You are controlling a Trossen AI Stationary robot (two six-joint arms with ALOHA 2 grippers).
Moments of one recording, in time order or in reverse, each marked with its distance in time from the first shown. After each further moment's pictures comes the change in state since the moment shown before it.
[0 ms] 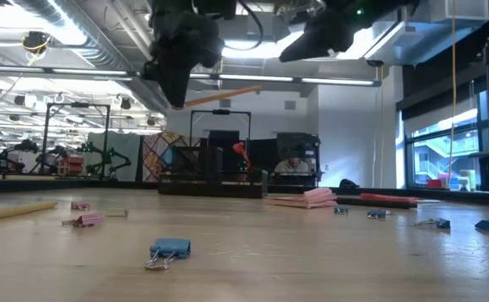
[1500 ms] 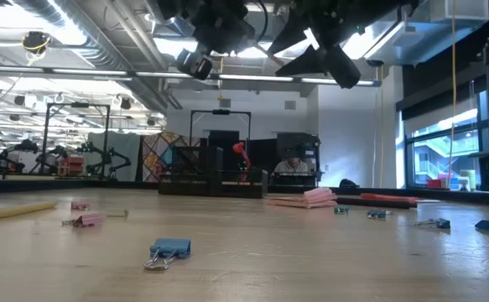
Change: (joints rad) left arm 0.087 0.000 0.001 0.475 0.659 -0.380; right arm 0.106 0.100 0.000 0.064 0.120 -0.757
